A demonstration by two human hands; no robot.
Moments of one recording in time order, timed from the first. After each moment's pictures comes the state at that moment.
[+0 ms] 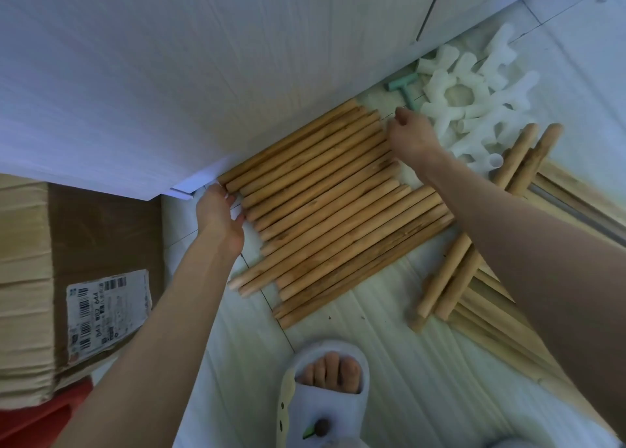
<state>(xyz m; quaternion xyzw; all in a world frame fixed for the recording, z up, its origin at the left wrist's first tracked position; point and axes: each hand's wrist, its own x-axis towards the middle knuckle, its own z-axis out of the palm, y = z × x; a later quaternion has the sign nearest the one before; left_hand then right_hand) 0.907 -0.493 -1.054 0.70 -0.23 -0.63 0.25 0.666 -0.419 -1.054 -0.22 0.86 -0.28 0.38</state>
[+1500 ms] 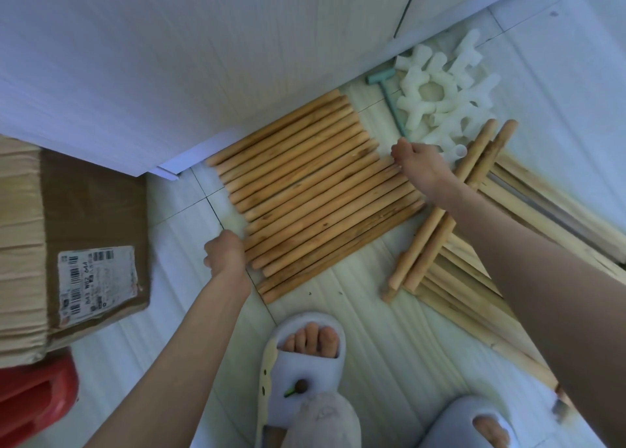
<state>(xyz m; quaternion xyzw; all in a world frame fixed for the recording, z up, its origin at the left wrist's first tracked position) 0.931 -0.421 -1.066 0.83 -0.21 -0.51 0.09 0.665 -0.351 -1.040 -0.20 0.87 -0.23 0.40</state>
